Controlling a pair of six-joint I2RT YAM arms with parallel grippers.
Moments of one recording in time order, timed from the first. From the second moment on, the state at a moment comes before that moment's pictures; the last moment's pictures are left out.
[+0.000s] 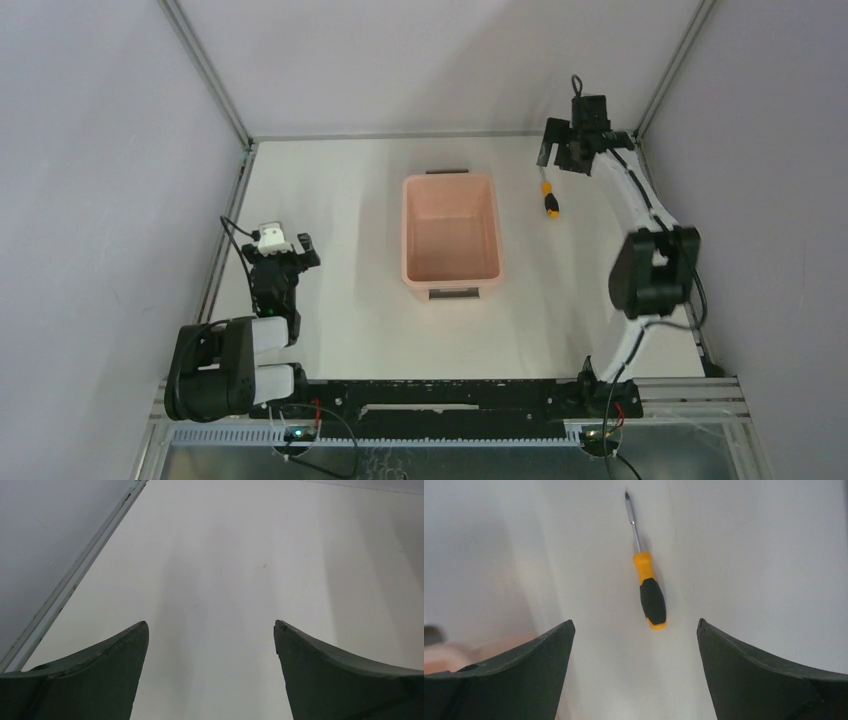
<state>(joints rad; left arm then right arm) 0.08 1.27 0.14 1.04 -0.10 -0.03 0.06 1.72 1.60 -0.62 0.12 0.25</state>
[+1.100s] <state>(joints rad) 0.08 1.27 0.14 1.04 -0.10 -0.03 0.03 2.21 2.09 -1.02 0.15 0.17</state>
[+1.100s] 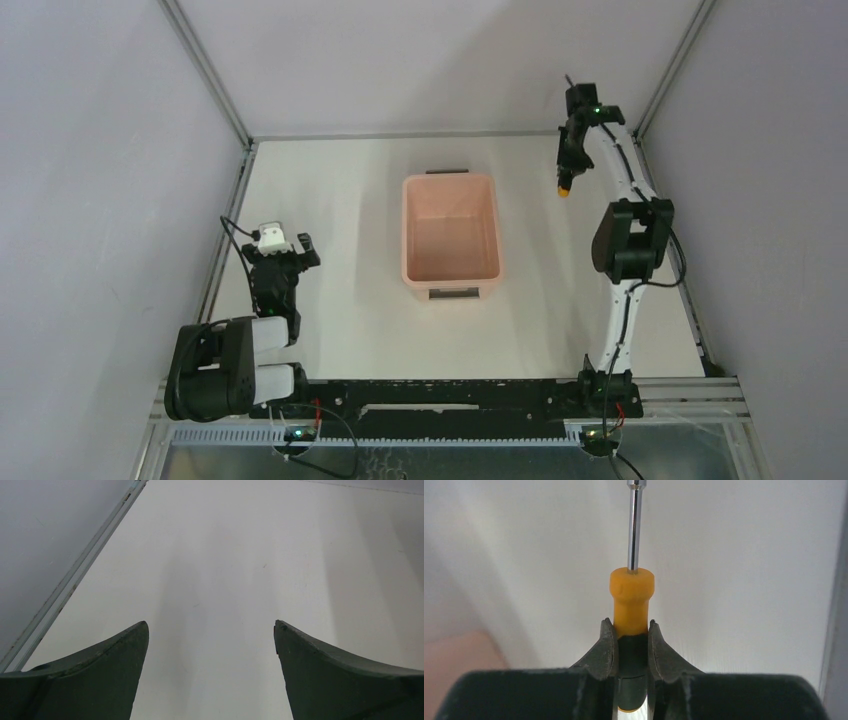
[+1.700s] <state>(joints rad) 0.08 1.27 0.14 1.04 -0.10 -0.03 0.57 1.72 2.04 -1.23 0.26 0.49</state>
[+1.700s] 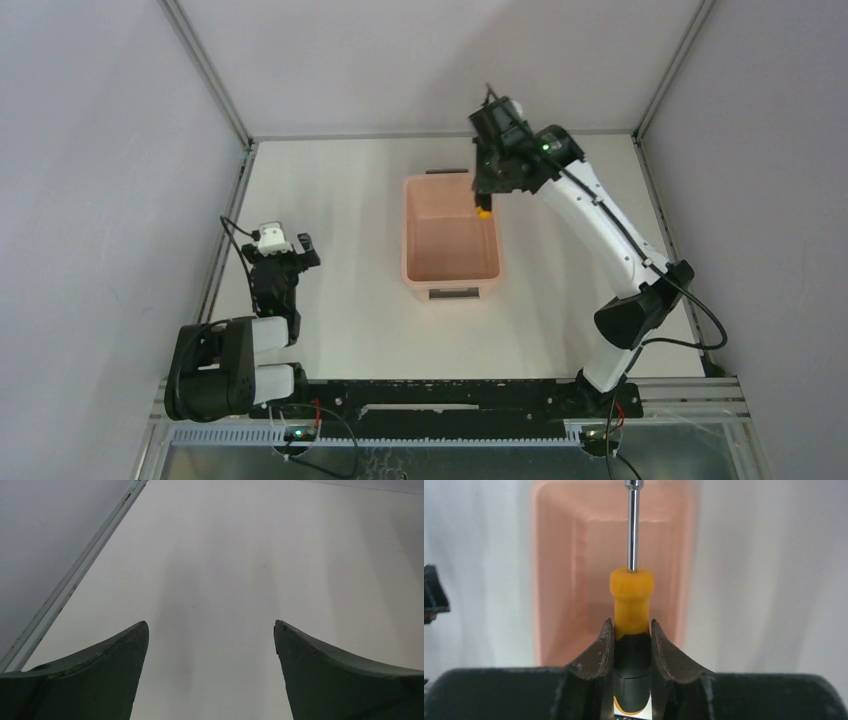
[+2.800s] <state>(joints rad) 0.08 1.27 0.14 1.04 -0.10 -0.03 0.79 1.98 1.54 -0.83 0.30 0.73</state>
